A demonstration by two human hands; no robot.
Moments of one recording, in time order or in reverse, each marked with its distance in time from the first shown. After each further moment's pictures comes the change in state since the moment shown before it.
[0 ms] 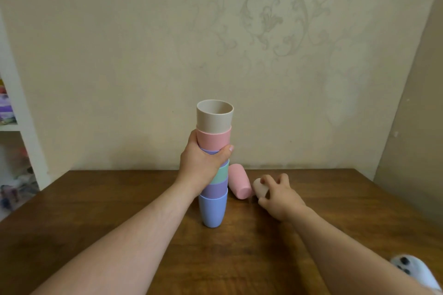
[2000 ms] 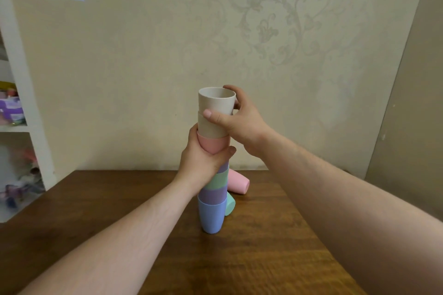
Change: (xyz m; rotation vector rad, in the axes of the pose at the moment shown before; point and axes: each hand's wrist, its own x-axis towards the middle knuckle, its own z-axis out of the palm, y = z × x) left_hand -0.018 0.022 -0.017 -0.071 -0.039 0.032; right_hand -0.071 -0.159 -0.133 1.044 0.142 -0.569
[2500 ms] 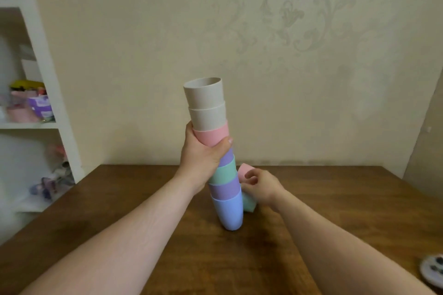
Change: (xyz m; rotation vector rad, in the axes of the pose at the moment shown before) left_hand 0.015 -0.022 -0.034 -0.109 0.095 0.016; right_hand -0.023 0.200 0.010 -0.569 -0.092 0.498
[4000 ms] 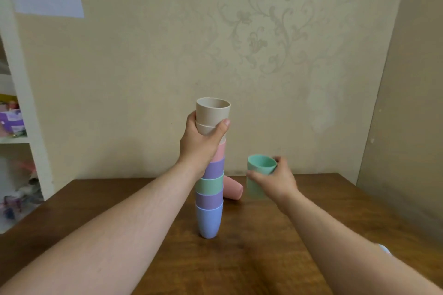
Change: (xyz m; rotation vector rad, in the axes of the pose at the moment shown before) left_hand -0.013 0.076 0.053 0.020 -0.028 0.026; right_hand -0.087 -0.003 -0.103 0.339 0.438 0.013
